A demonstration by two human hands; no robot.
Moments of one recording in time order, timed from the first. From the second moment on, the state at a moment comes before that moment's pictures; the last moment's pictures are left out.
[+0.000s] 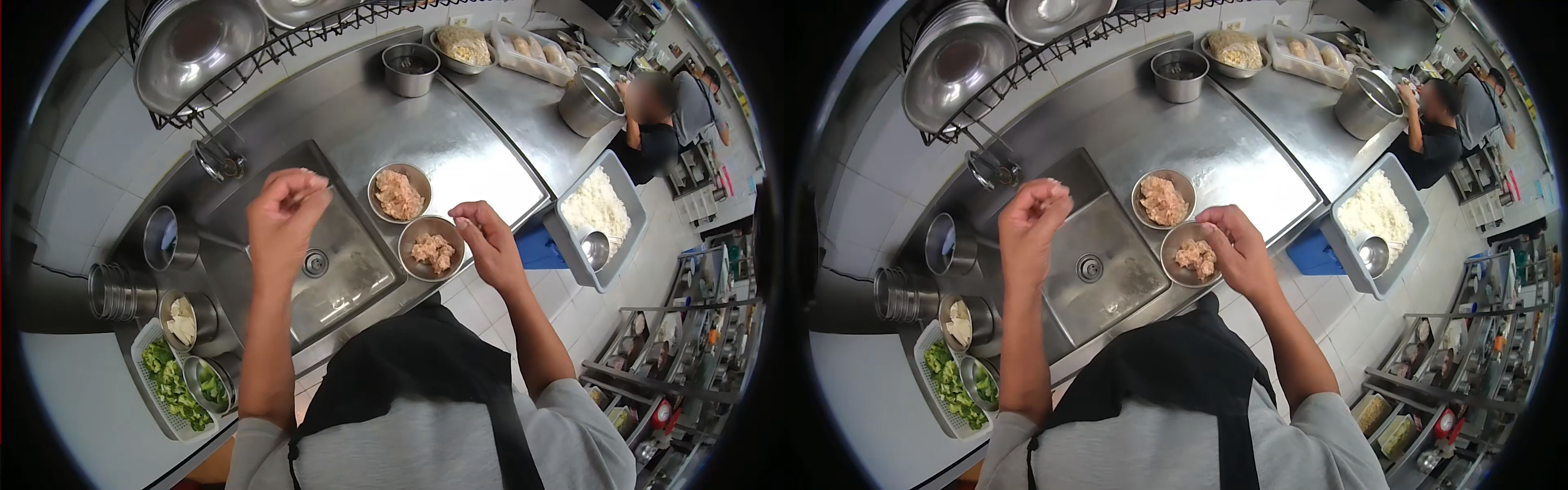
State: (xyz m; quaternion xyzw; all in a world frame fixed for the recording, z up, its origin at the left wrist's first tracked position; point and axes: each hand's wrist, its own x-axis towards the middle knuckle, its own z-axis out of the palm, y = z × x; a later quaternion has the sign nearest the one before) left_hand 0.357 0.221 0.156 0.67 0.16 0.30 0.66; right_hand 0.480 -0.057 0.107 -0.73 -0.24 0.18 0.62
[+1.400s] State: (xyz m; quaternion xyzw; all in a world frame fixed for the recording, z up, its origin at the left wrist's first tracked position) left_hand 0.417 0.559 -0.130 0.81 0.21 0.35 0.43; right_hand 0.441 0.233 0.079 -0.71 -0.60 0.25 0.26
